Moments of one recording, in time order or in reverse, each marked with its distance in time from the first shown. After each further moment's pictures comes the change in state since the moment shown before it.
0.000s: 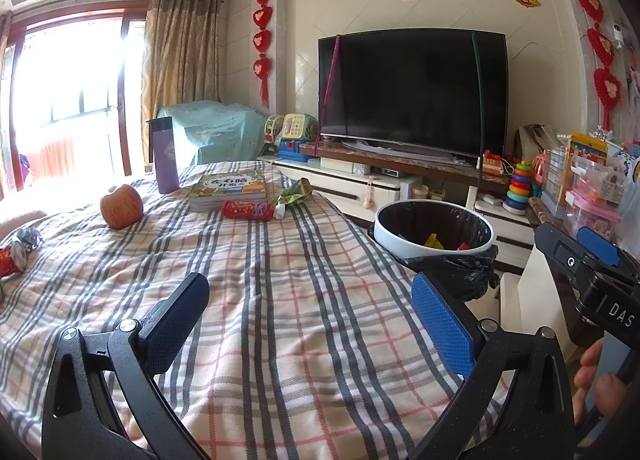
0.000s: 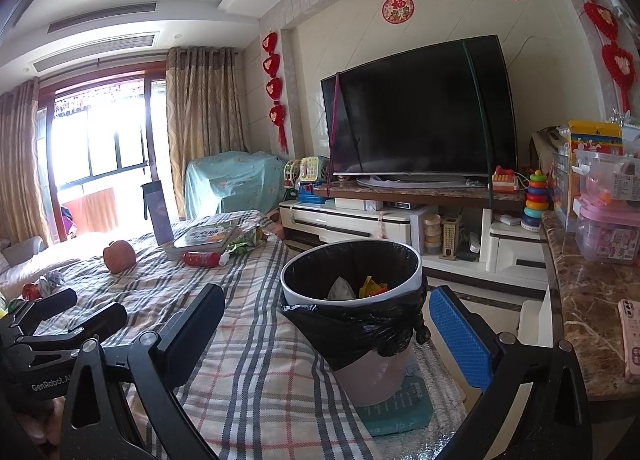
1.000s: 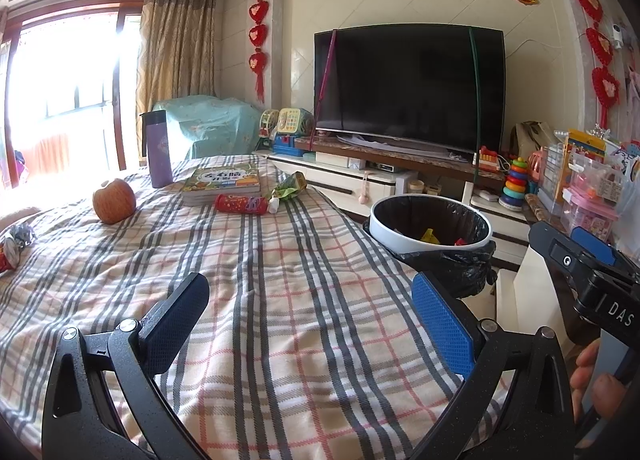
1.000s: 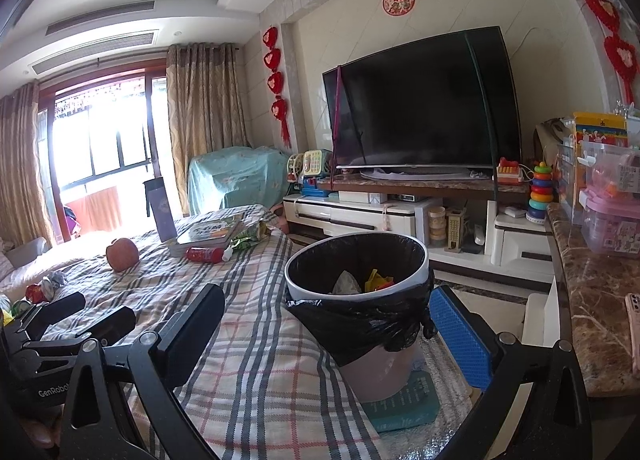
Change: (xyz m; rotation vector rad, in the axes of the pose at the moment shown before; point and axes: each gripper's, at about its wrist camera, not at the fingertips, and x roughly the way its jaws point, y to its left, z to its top) left arm 0.007 0.000 -0.002 0.000 0.018 -0.022; right arm 0.006 -0.001 -0.001 0.014 0.024 0.016
